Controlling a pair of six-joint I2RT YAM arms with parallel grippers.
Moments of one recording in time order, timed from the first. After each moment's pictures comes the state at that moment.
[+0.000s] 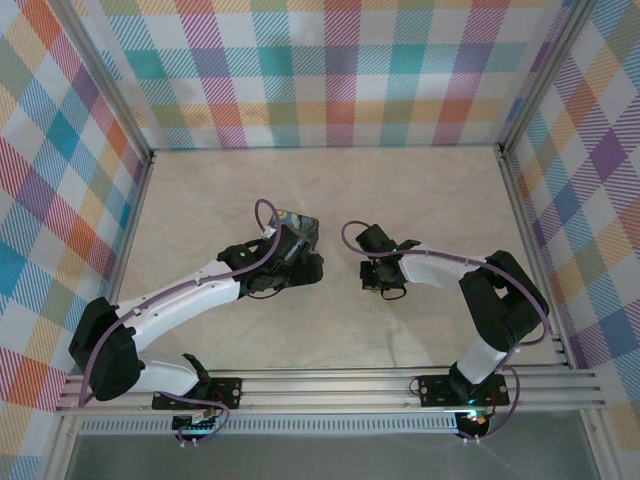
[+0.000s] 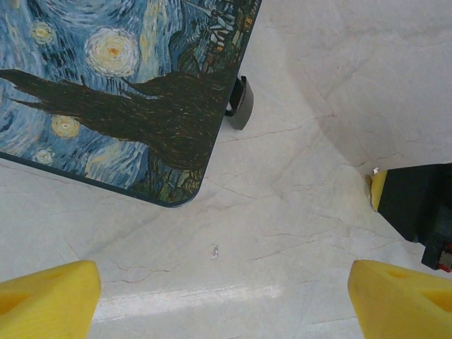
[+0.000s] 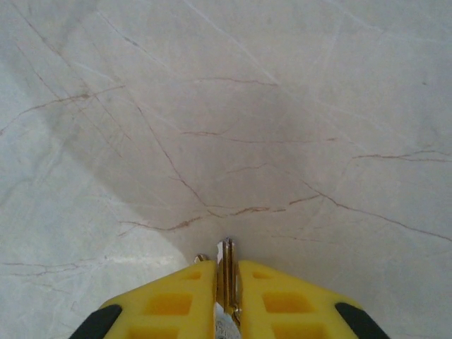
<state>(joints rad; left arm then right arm) -0.82 1.35 1.02 -0.68 -0.17 -0.86 0.64 1.65 0.89 -0.49 0.07 0.62</state>
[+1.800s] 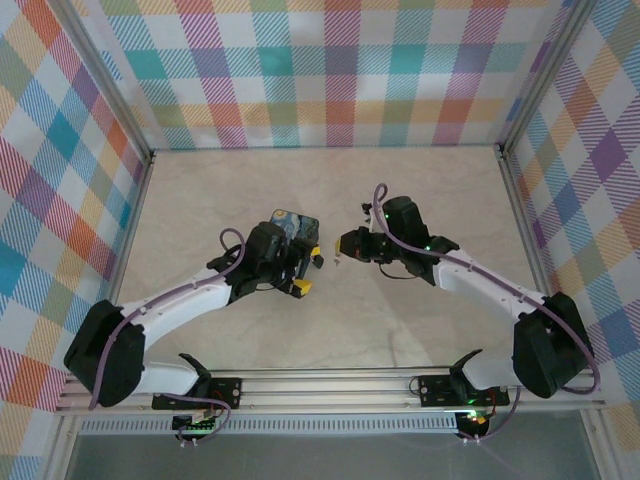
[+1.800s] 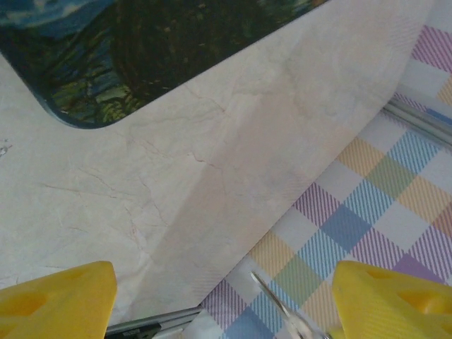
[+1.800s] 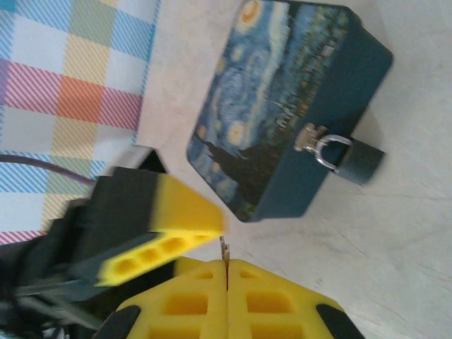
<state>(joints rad) -0.66 1.33 0.78 -0.18 0.28 -1.81 0.59 1.34 0.90 -0.14 -0.50 0.78</state>
